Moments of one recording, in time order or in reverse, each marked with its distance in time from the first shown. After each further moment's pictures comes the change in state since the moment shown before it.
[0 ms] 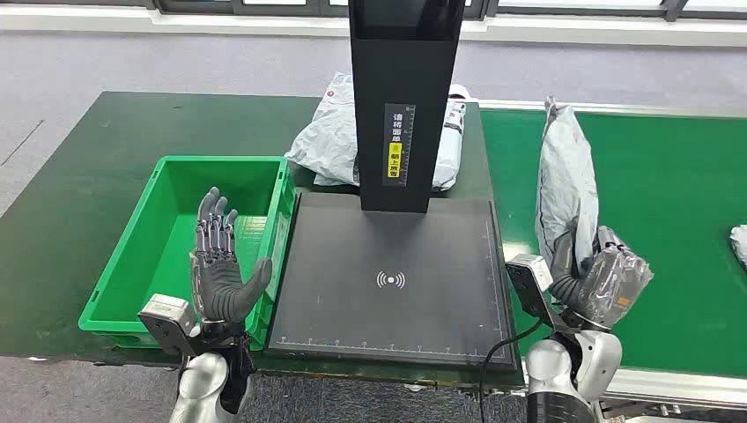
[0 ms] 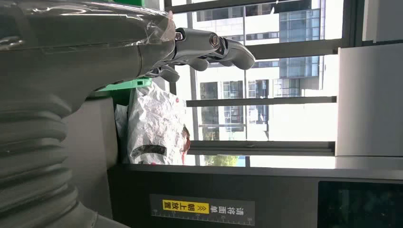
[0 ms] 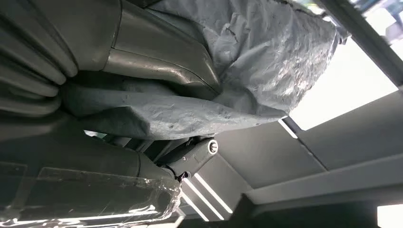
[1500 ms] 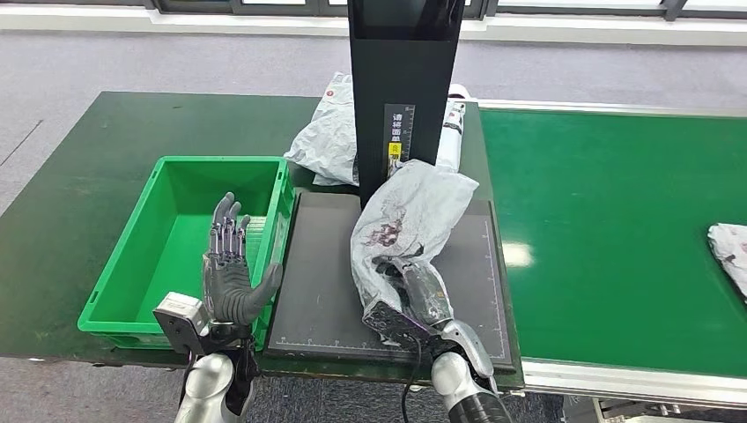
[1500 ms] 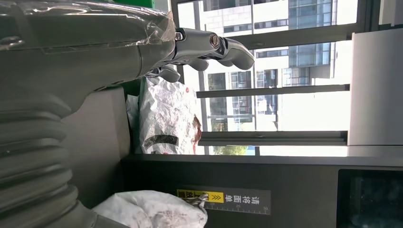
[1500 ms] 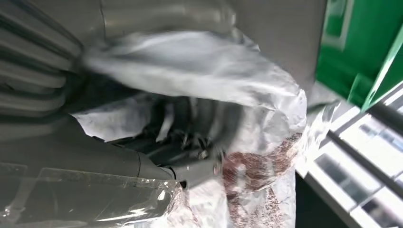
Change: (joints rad) left arm -0.007 0.000 0.000 0.045 -0.015 -0.030 0.000; right arm -0.045 -0.005 0.430 0.437 -0.201 0.587 -0.007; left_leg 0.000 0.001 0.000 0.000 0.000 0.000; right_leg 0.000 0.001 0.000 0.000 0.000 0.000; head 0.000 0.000
